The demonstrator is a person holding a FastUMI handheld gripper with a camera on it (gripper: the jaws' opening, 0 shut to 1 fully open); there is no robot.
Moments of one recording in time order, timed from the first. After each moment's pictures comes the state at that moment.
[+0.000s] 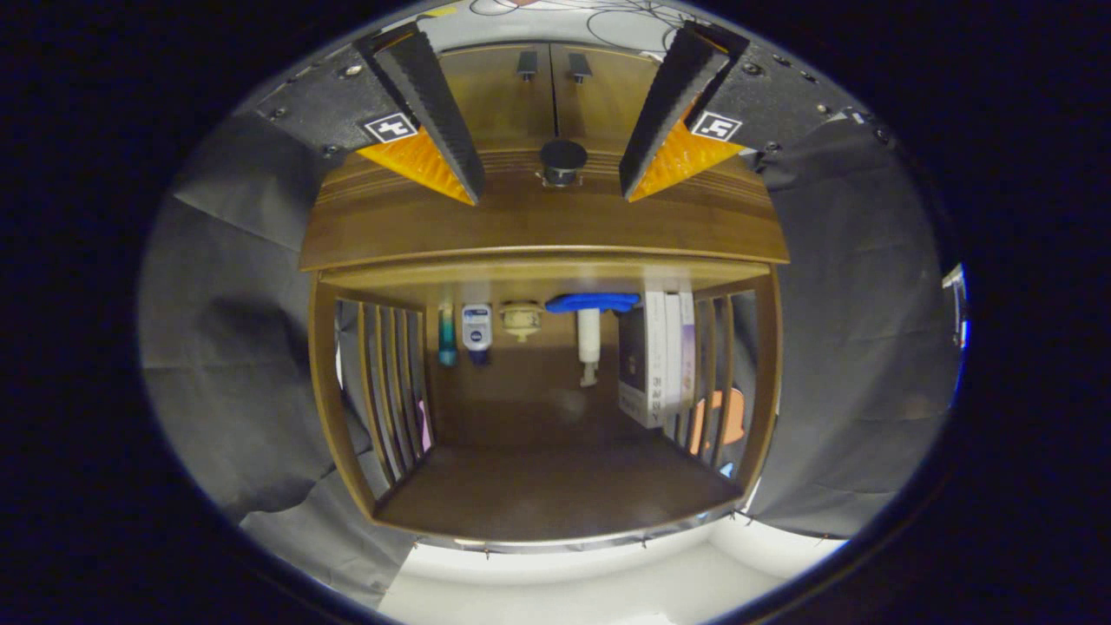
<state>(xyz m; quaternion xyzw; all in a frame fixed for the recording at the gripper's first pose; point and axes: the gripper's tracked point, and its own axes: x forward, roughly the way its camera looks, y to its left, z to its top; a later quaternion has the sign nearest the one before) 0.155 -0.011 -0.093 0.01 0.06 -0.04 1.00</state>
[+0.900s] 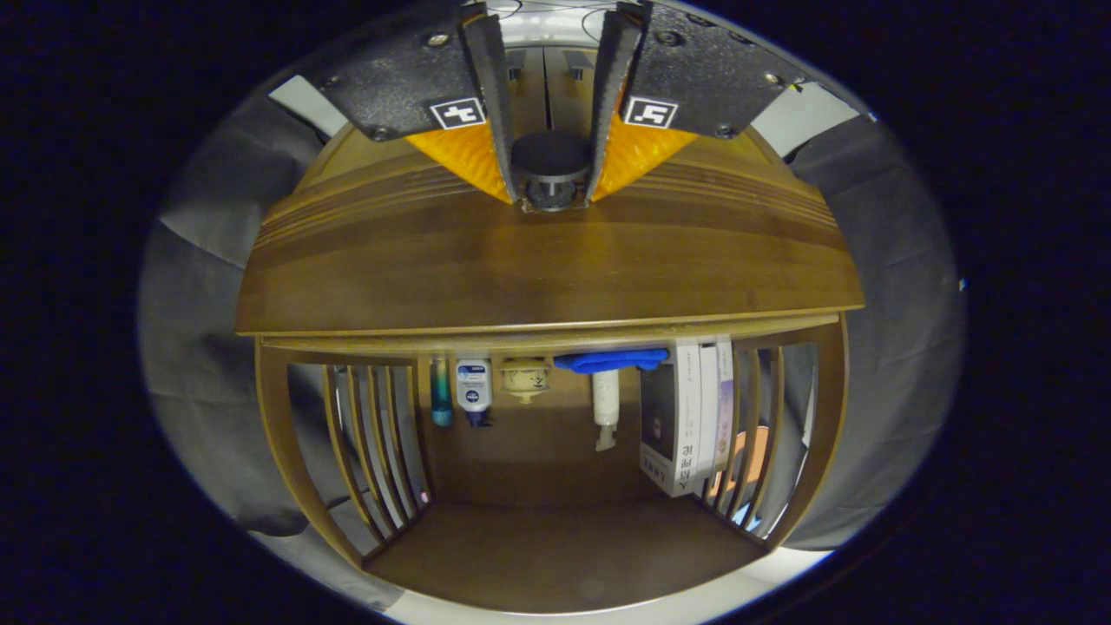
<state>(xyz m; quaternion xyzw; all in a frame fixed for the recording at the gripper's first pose) 0.220 -0.007 -0.147 0.03 0.12 -0.06 0.99</state>
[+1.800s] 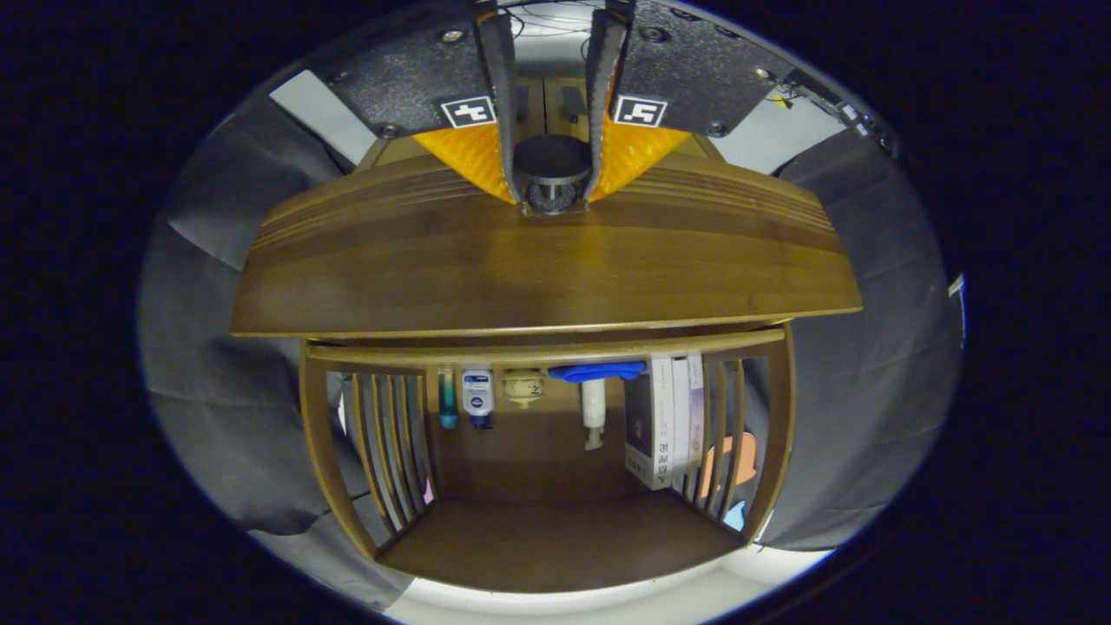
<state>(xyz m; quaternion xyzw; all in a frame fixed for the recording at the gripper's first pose) 0.121 0.002 -0.150 0.03 0.14 -0.05 0.99</state>
